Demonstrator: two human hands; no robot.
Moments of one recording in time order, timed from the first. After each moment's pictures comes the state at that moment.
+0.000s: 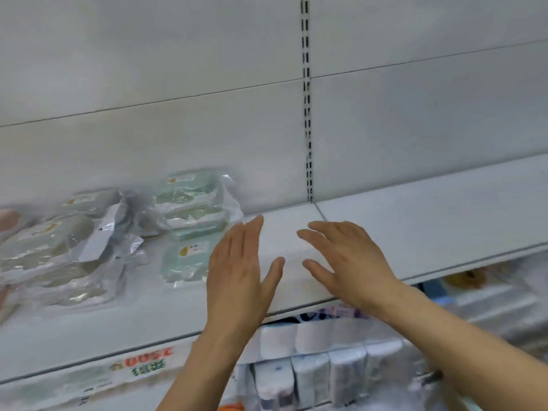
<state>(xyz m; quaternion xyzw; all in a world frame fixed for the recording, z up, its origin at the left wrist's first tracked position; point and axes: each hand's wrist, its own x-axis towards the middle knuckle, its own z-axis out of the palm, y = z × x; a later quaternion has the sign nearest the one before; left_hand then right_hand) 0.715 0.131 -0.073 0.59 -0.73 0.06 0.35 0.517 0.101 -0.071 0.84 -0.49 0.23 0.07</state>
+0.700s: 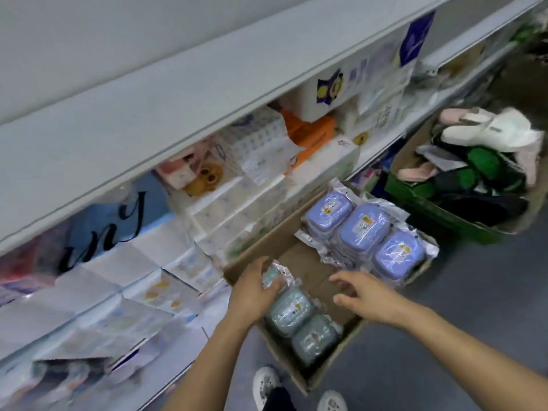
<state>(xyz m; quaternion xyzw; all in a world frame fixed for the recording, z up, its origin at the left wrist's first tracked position) 0.271 0.200 -0.320 0.52 -0.75 -0.40 0.04 0.047 0.317 -0.315 0.53 -0.74 0.08 -0.41</state>
